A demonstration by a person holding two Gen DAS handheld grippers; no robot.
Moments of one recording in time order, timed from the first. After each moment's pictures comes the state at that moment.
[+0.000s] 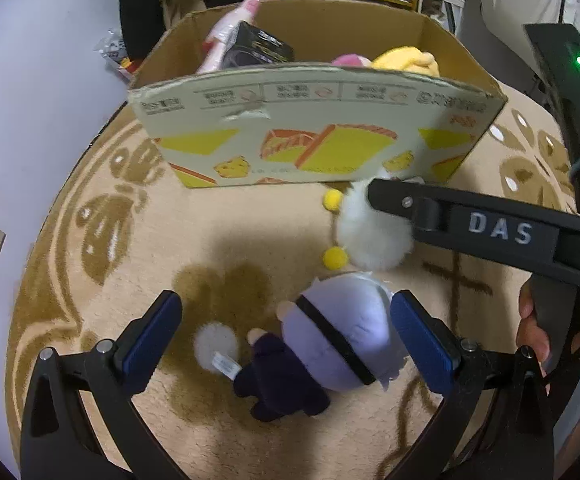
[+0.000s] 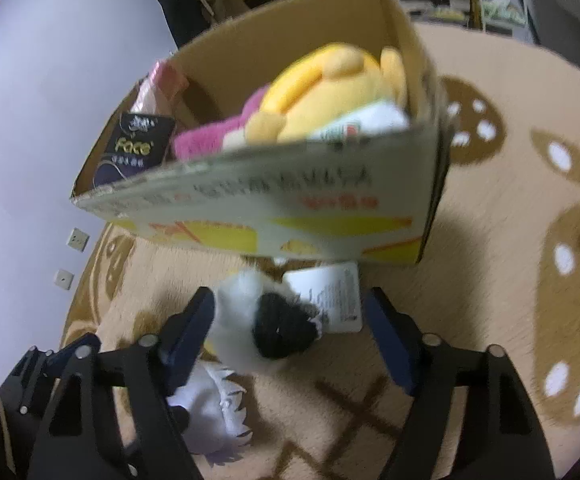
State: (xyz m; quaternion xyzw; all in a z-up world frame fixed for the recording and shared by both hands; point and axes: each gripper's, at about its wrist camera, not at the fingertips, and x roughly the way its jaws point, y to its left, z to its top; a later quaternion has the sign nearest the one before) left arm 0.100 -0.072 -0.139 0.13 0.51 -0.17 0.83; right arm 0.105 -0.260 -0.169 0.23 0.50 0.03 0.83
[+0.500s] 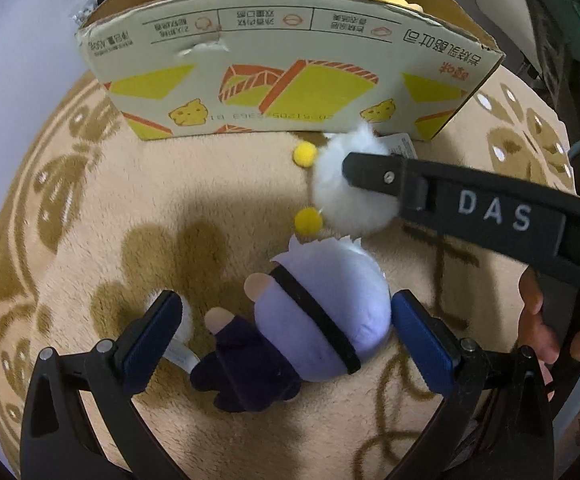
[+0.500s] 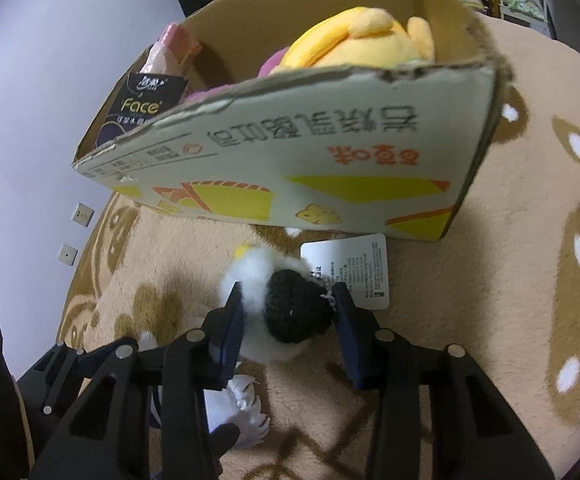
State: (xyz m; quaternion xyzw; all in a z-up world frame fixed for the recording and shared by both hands) left arm 0.100 -0.077 -0.163 0.10 0.57 -0.21 0.79; right arm 0.104 -0.246 -0.174 0.22 0.52 0.04 0.83
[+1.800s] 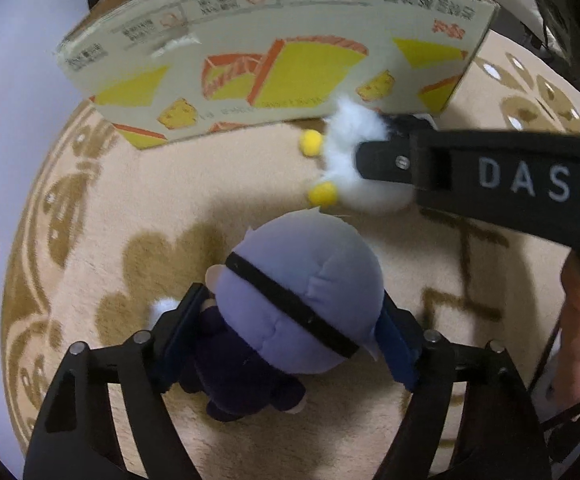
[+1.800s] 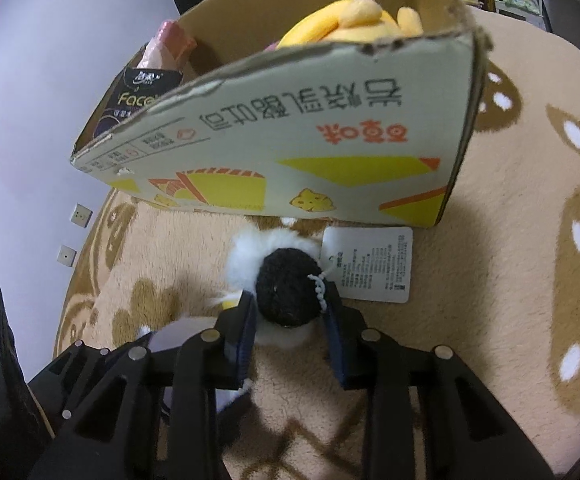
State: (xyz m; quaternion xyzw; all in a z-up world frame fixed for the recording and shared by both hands) left arm 0.081 -0.094 -0.169 0.17 0.54 -0.18 0.81; right arm 0.099 -0.249 -0.178 0.22 0.52 0.04 0.82
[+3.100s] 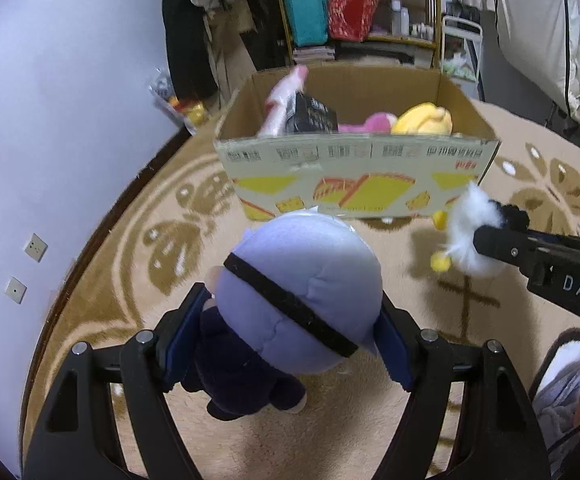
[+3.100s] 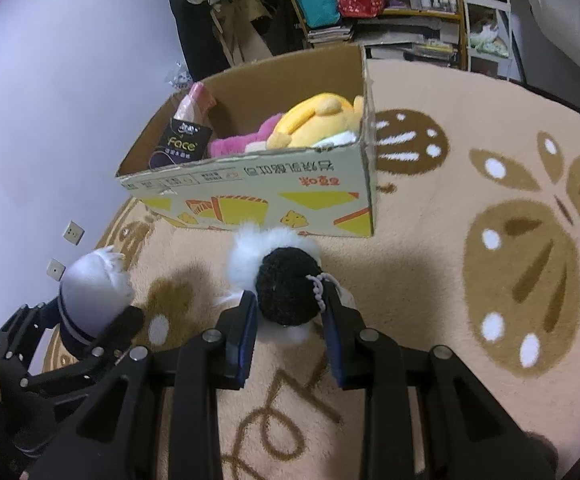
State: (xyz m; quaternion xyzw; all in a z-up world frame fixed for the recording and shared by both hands) left arm 0.045 -0.054 -0.079 0.13 0.42 -0.11 0.89; right arm 0.035 -0.262 -0.107 0.18 0.46 0.00 0.87
